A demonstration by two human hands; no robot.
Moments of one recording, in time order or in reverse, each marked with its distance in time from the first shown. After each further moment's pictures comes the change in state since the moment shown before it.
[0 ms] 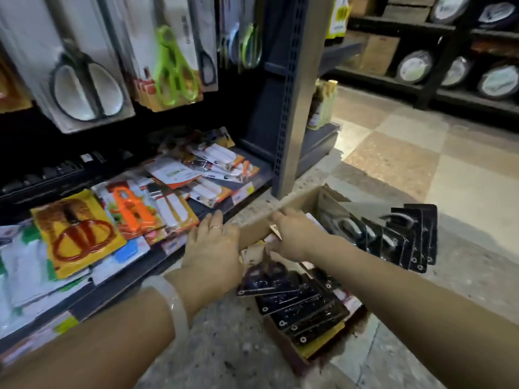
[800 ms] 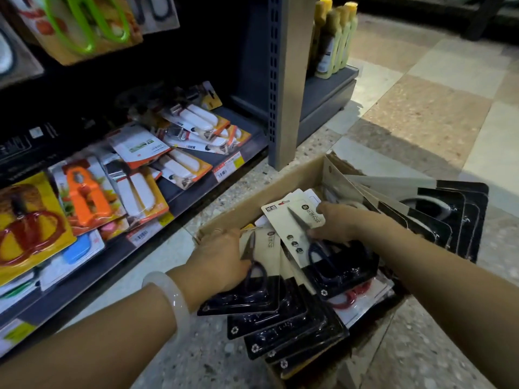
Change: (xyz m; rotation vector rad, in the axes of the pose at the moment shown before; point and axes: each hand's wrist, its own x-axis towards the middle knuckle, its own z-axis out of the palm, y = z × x) left_hand 0.088 0.043 0.065 -0.159 -0.289 -0.114; right_hand 0.052 0.141 0.032 0.186 -0.348 0.261
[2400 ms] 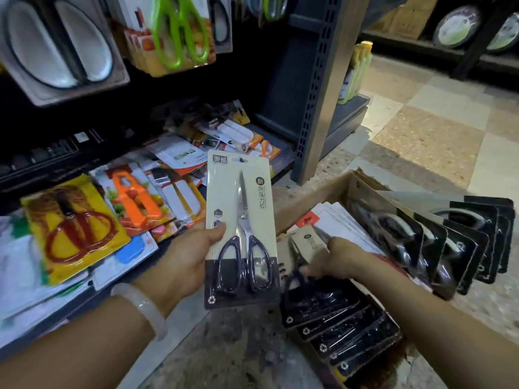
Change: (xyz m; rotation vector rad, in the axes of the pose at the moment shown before) left_hand -0.011 -0.111 -0.028 -1.641 0.013 -0.157; right_hand -0.036 -0.093 0.051 0.269 0.035 0.200
